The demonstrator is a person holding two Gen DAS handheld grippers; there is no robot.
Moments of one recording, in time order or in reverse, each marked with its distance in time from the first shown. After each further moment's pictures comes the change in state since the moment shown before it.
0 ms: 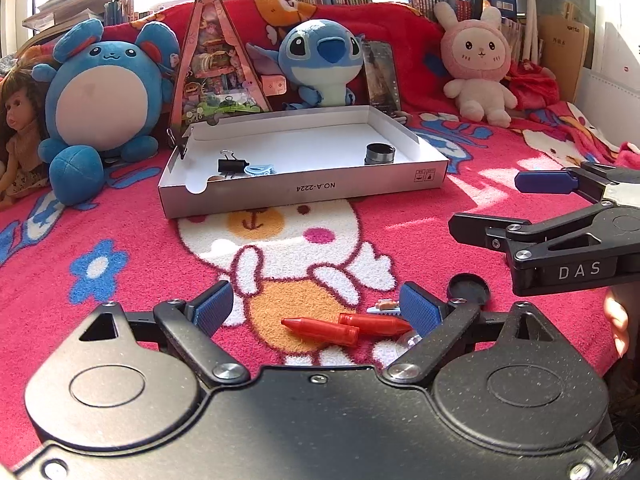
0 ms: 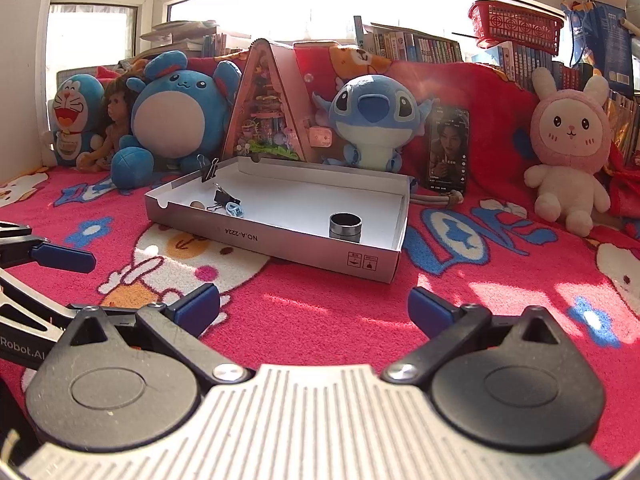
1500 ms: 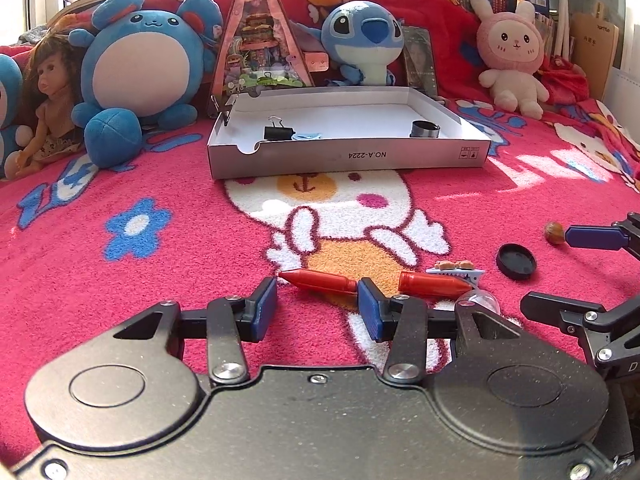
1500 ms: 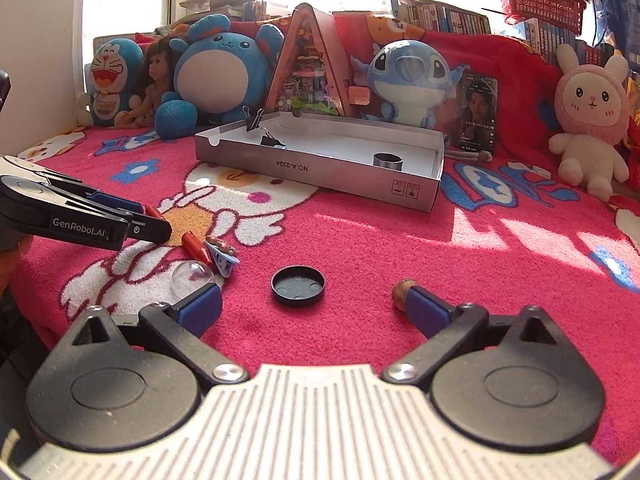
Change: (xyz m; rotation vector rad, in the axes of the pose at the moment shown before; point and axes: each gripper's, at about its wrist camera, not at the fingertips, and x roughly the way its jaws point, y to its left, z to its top) left arm 0.002 0.027 -0.021 -0.062 0.037 0.072; right arm -0.023 0.020 -0.045 -0.028 0.078 0.082
